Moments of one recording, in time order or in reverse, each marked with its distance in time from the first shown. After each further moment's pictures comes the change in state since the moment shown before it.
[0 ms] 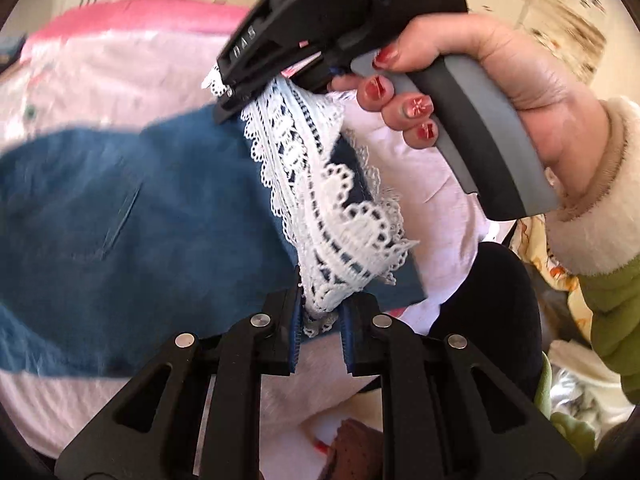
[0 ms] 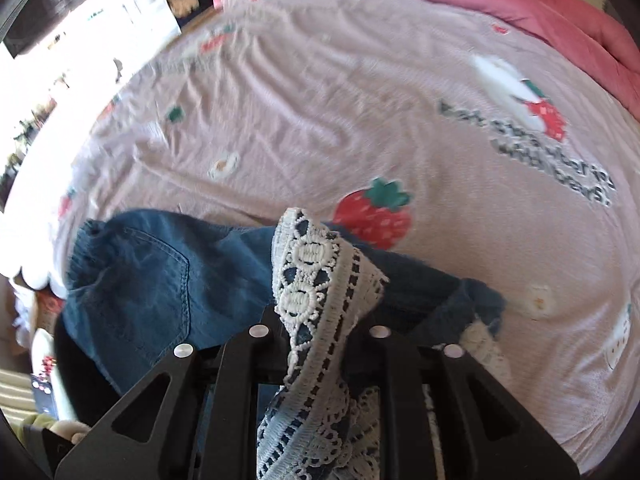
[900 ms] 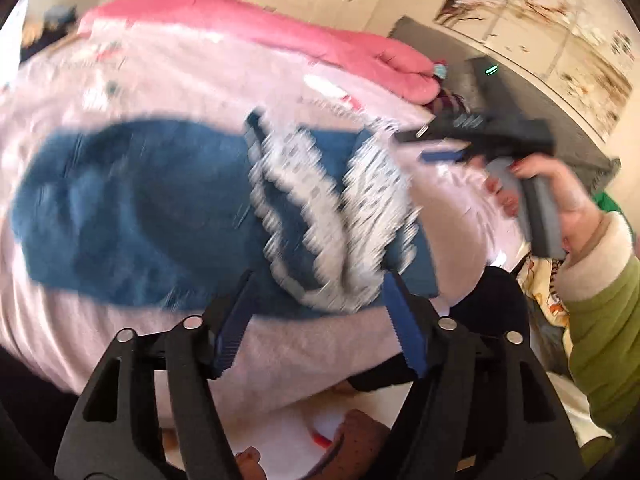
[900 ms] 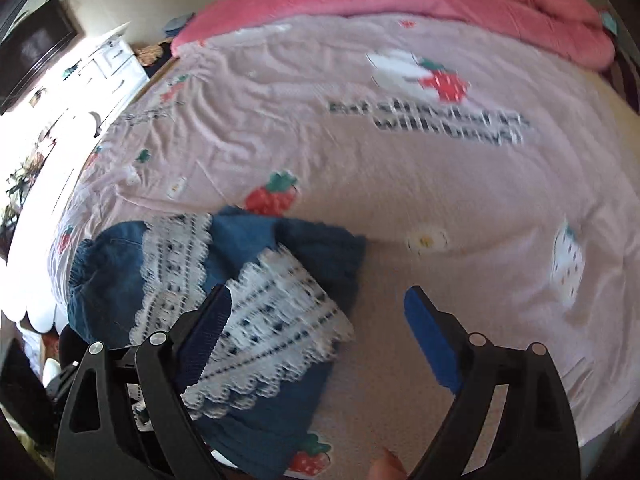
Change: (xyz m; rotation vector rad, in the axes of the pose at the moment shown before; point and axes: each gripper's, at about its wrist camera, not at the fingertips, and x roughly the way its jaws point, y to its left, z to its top) left arm -0.075 0.020 -0.007 -0.084 -0.084 0.084; right arm -0.059 -0.106 -0.067 0.214 -0.115 0.066
